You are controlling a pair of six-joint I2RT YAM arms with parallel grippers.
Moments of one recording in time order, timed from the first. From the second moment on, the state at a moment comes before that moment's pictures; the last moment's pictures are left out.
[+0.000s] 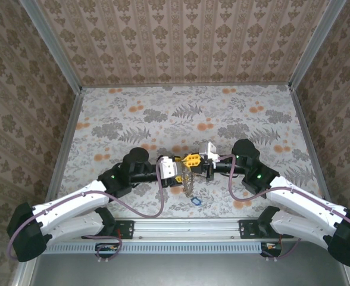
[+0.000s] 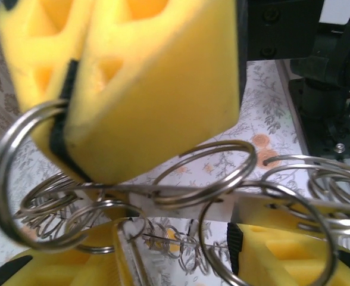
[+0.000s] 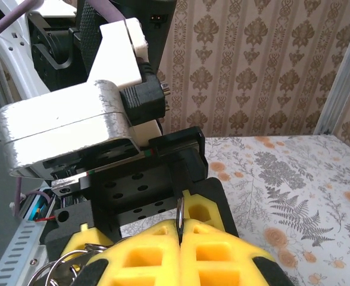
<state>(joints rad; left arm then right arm) -0.97 0.95 0.59 0.04 0.43 0.40 0.72 0.95 0.61 0.25 -0.63 -0.15</state>
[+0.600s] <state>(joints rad) -0.98 0.84 0.59 -0.02 0.35 0.48 0.72 0.93 0.61 0.18 -0.63 -0.20</state>
